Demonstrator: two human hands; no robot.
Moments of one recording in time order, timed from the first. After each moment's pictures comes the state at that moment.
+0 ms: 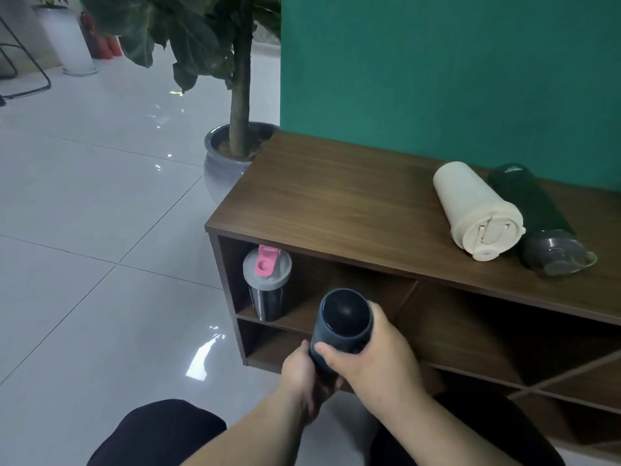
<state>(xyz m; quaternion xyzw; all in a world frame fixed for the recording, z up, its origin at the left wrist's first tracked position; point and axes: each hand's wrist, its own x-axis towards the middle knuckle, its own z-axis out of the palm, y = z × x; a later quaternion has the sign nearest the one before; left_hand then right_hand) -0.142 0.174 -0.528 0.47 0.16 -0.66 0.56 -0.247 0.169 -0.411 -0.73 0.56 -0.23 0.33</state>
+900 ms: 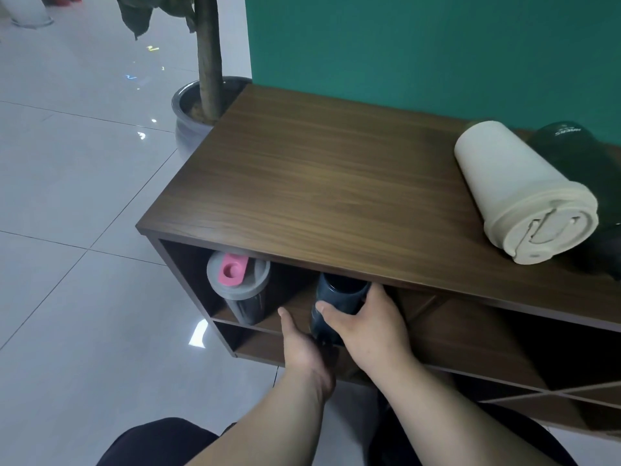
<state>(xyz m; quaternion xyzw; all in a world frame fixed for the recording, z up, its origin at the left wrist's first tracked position) -0.148 0.094 -0.563 0.40 0.22 -0.64 0.61 -0.226 0.066 -0.478 -0.65 0.64 -0.22 0.36</state>
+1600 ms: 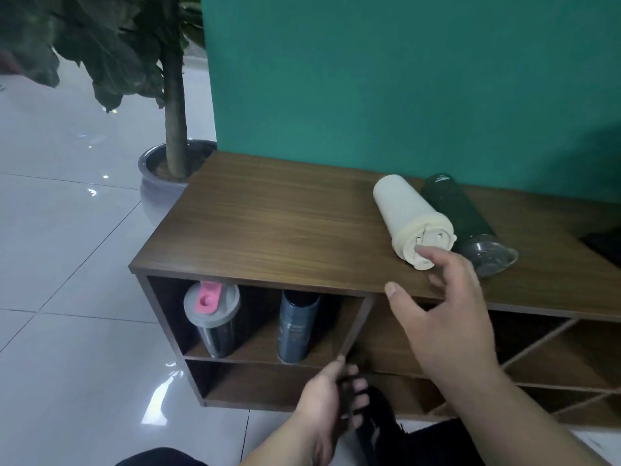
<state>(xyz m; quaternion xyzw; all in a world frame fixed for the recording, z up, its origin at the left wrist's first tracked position) -0.211 0.147 -0.507 0.52 -0.05 -0.75 0.40 -0.319 0.129 -0.324 -0.66 0.59 -0.43 0.17</state>
